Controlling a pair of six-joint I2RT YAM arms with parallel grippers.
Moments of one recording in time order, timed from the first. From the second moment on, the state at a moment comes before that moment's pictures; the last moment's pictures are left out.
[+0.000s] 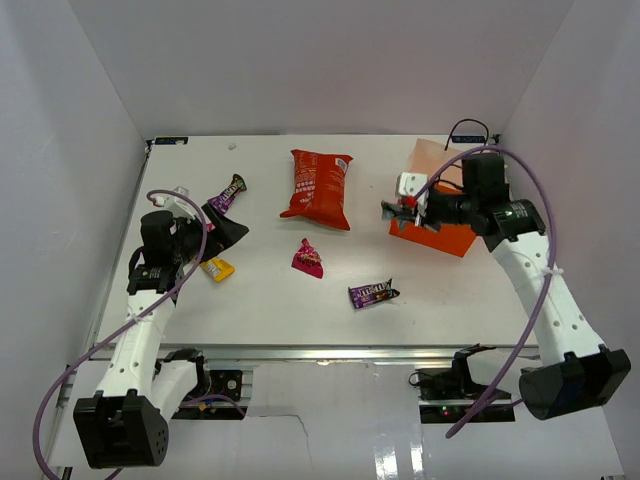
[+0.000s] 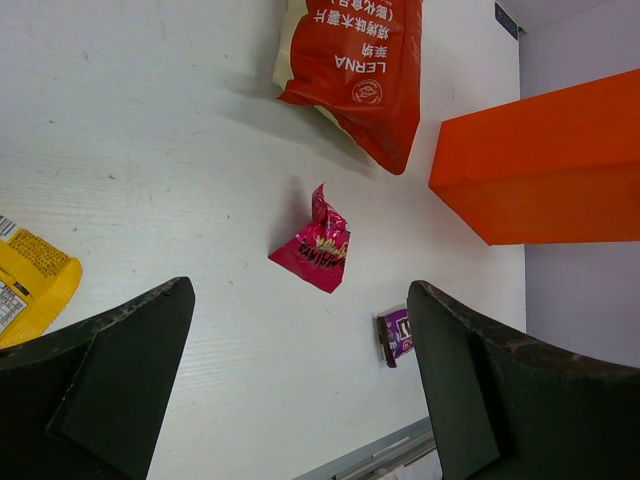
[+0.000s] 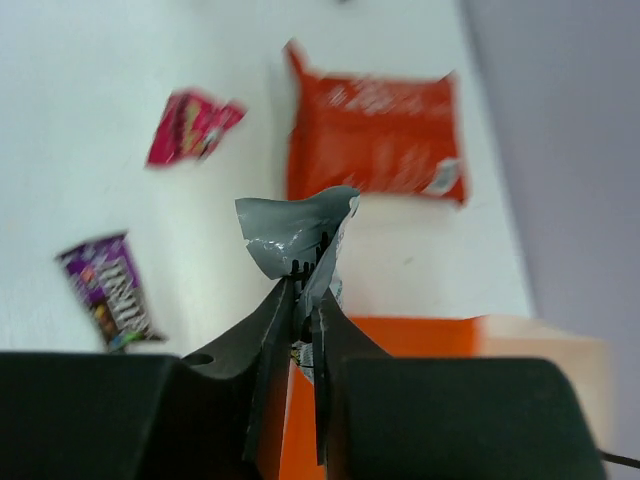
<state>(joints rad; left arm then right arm) 0.04 0.91 0.70 -0.27 0.45 -0.60 0.26 1.18 1.24 -0.80 -0.76 -1.05</state>
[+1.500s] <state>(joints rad) -0.24 2.02 1.66 -0.21 0.31 -0.49 -0.27 1.28 1.57 -0.76 -1.02 -0.42</state>
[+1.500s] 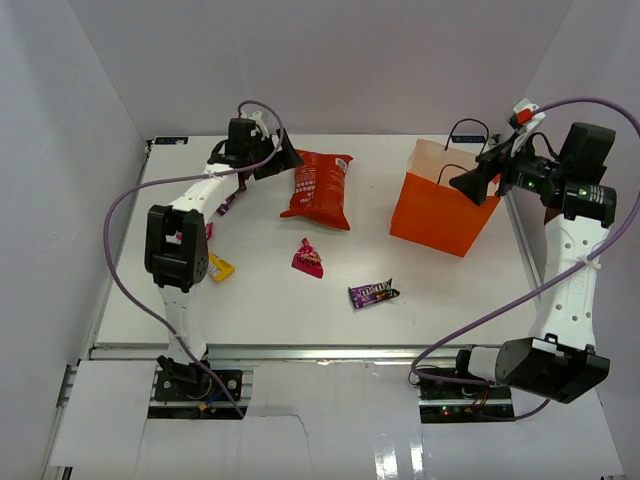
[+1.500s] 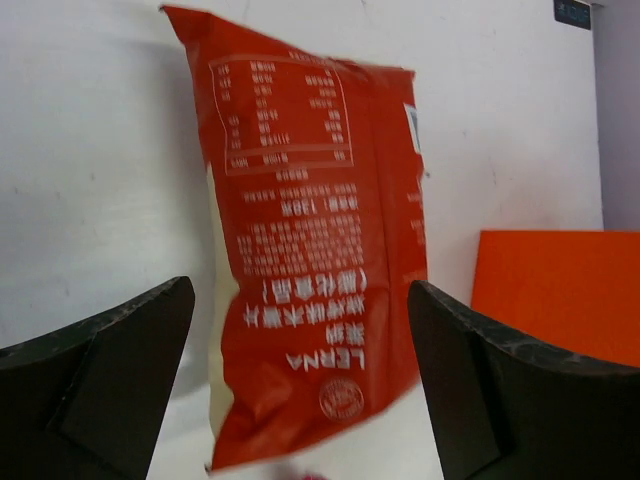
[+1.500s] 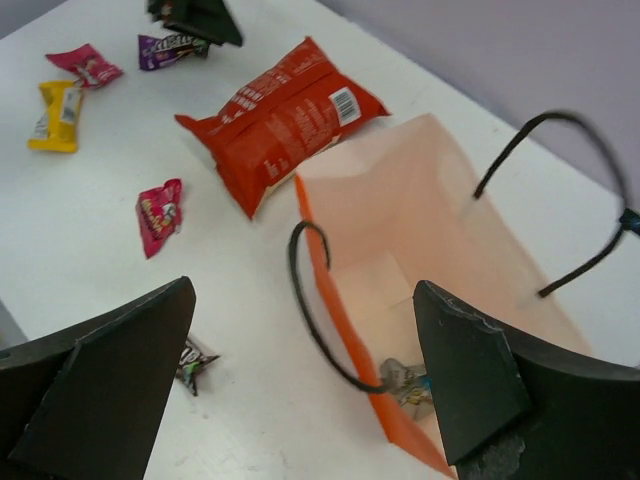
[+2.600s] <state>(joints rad) -0.26 2.45 1.97 0.00 0.36 -0.56 -0.27 1.13 1.36 -0.84 -1.22 -0.55</state>
